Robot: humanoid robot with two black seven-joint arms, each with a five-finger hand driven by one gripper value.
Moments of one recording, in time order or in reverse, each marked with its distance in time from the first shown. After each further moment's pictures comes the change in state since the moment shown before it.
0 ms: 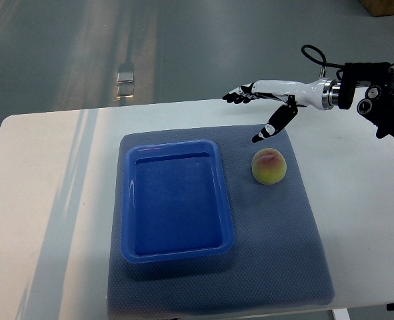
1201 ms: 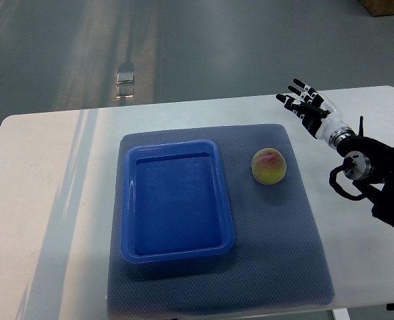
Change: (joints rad) left arm 0.002 0.000 0.000 -0.002 0.002 0.000 0.000; right arm -0.246 0.205 0.099 -0.301 1.344 -0.335 -0.117
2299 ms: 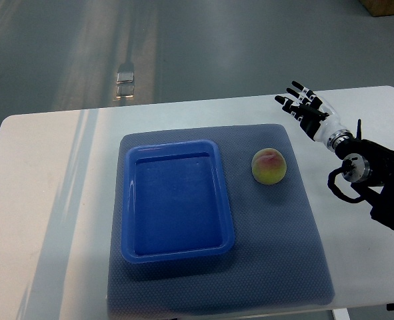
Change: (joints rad) left arm -0.005 0.000 0.000 -0.003 0.000 0.000 0.000; right arm -0.021 0.002 0.009 0.019 0.021 -0.001 0.001
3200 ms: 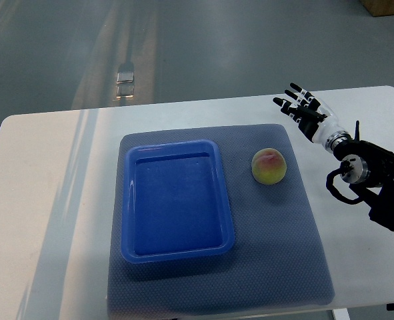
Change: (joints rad) left arm 0.000 0.000 0.000 0.001 0.000 0.000 0.000; right arm -0.001 0.006 -0.010 0.002 0.000 -0.005 -0.003
